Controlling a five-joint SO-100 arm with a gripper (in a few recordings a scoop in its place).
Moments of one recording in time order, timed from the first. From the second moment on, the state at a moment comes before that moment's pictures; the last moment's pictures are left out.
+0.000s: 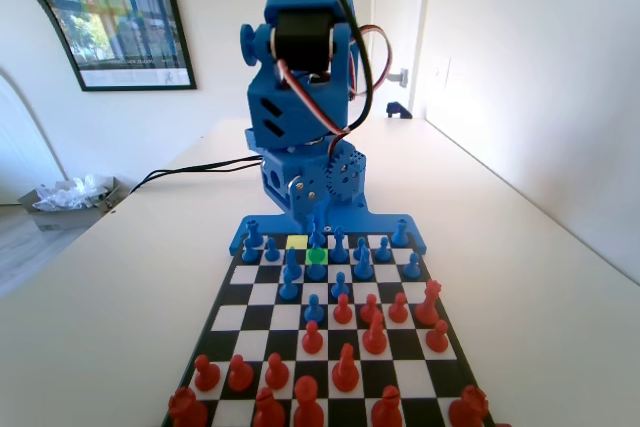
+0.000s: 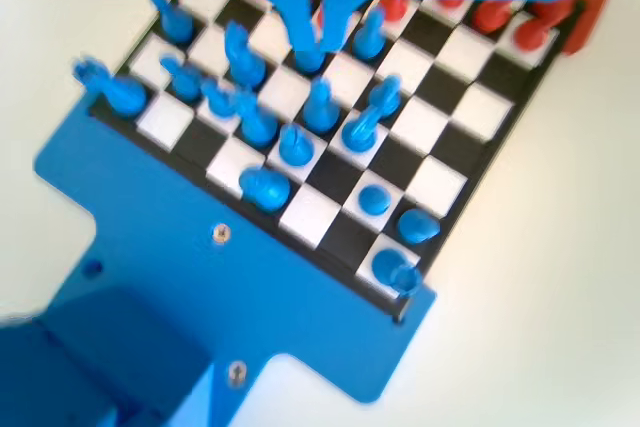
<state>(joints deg) 6.8 102.9 121.6 71.4 -127.8</state>
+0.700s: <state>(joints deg) 13.5 107.8 91.6 93.9 -108.5</state>
